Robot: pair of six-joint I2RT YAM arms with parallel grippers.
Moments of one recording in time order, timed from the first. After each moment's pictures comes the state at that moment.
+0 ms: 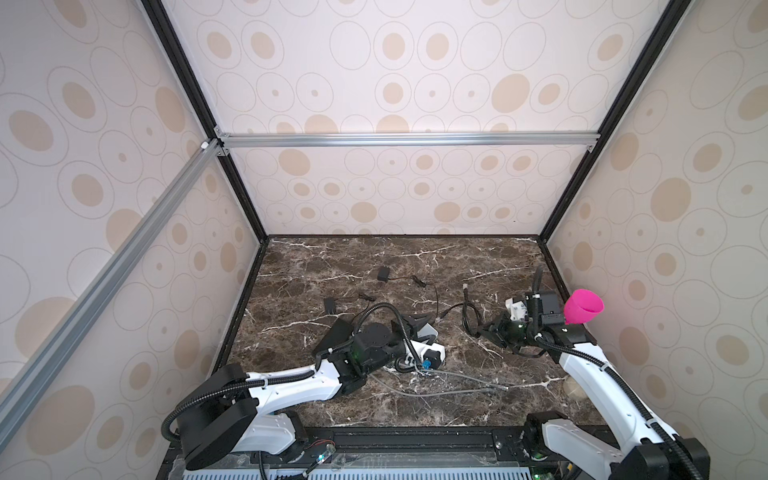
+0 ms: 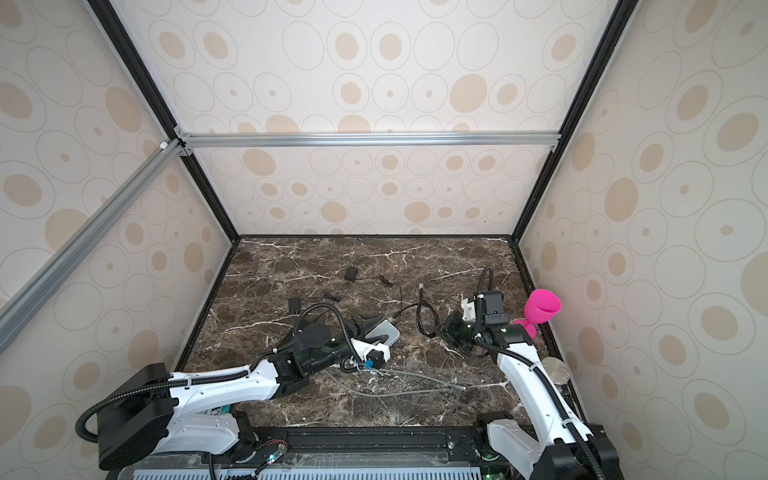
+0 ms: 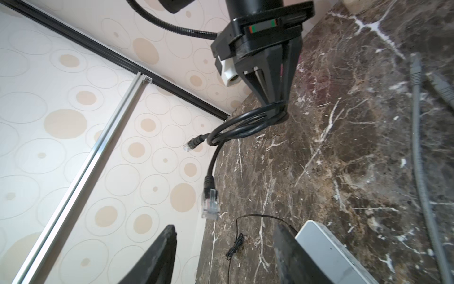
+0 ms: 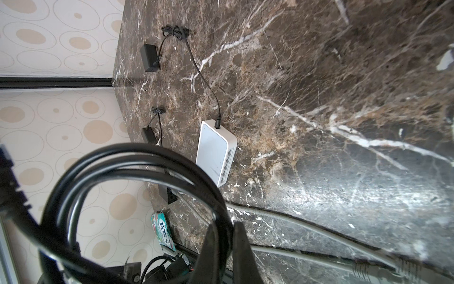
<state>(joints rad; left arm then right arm) -0.99 1.30 0.57 0.60 0.01 1.06 0.10 1.02 0.74 -0.67 -0.54 0.83</state>
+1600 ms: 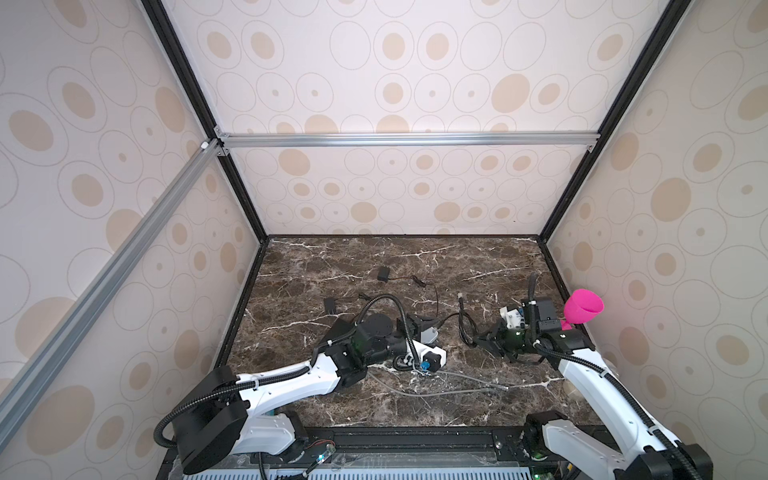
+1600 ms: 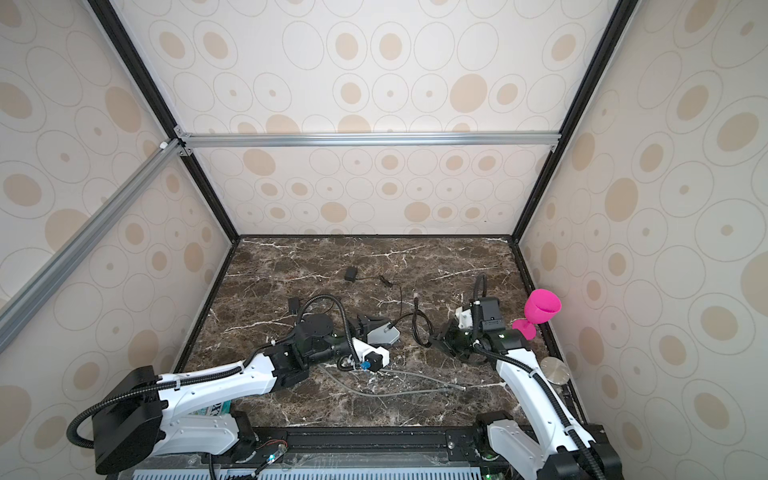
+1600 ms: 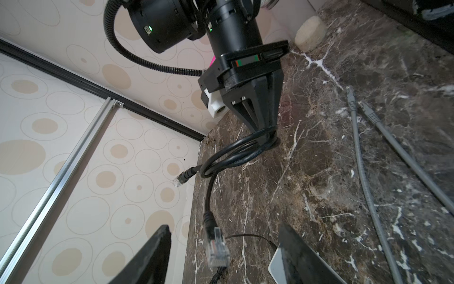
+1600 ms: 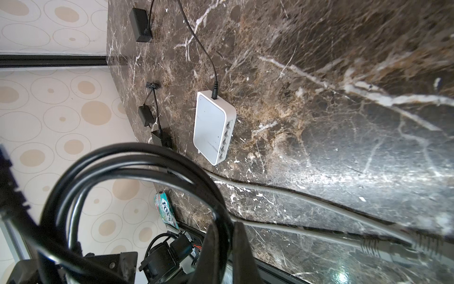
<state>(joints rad) -0.95 1.27 0.67 0.37 0.24 1.05 0.14 0.98 0.69 -0.70 -0.60 0.85</state>
